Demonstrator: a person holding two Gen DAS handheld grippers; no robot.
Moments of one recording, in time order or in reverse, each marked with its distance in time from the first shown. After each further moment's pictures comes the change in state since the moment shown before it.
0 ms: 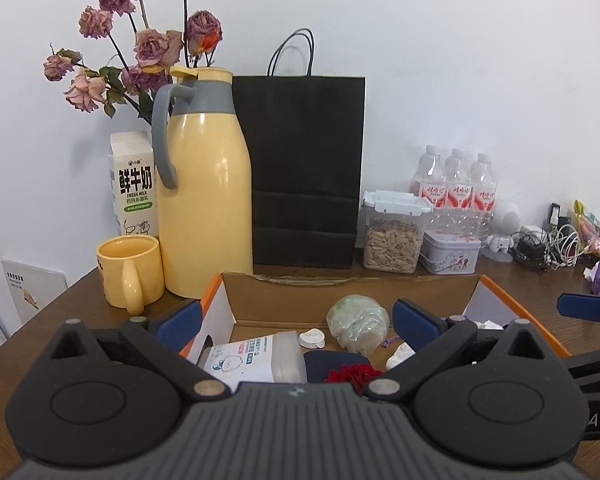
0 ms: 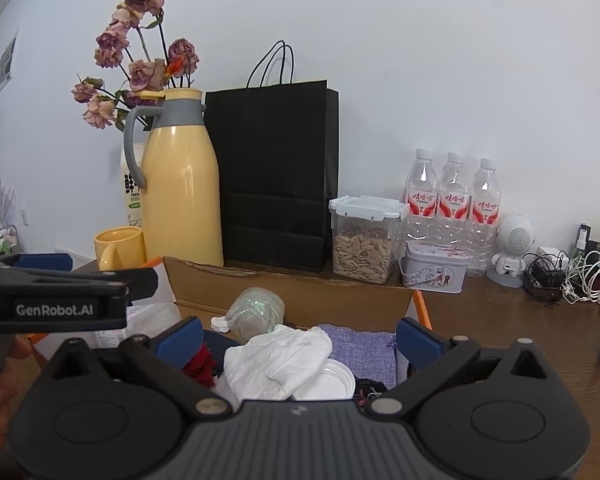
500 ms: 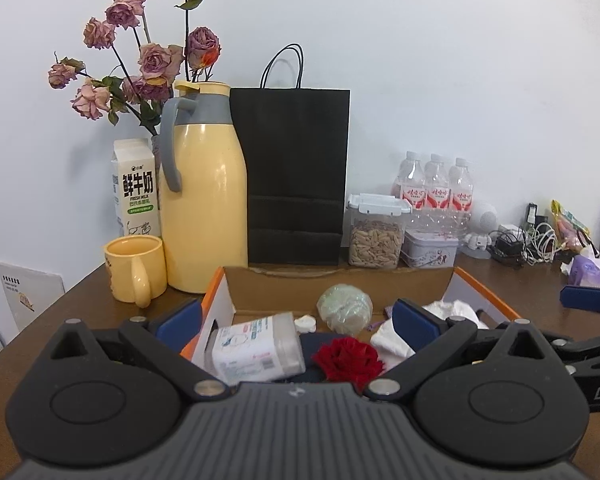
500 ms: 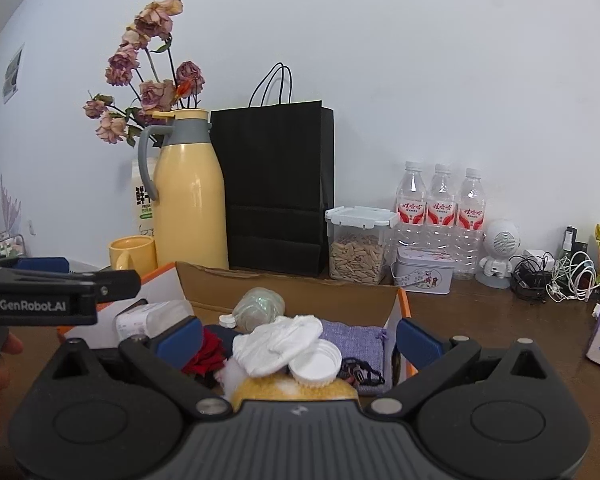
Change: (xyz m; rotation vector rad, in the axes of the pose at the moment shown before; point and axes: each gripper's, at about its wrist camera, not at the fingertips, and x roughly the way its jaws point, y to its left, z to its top) left arm -0.047 0.008 -0.010 0.018 -0.004 -0.042; right arm -0.050 -0.005 -0.012 0.005 -0.034 0.009
